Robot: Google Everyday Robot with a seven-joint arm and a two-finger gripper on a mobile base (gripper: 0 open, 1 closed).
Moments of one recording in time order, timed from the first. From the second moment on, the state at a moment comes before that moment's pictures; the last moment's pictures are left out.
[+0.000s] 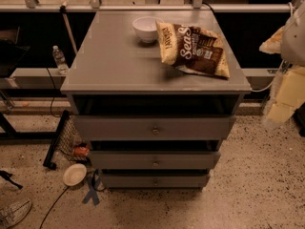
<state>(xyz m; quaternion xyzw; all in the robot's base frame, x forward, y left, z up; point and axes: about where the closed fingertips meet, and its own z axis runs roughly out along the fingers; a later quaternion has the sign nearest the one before) 0.438 -0.217 0.977 -0.60 0.78 -0.03 0.16</state>
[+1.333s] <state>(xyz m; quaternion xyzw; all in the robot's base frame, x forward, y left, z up) 0.421 -0.207 0.886 -0.58 0.78 0.08 0.22</state>
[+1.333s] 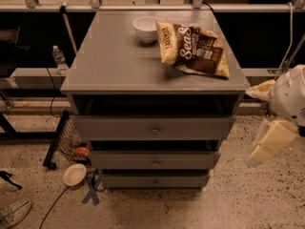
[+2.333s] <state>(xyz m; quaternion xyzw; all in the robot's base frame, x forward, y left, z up) 0.414 -0.189 0.809 -0.56 0.78 0.14 0.23</state>
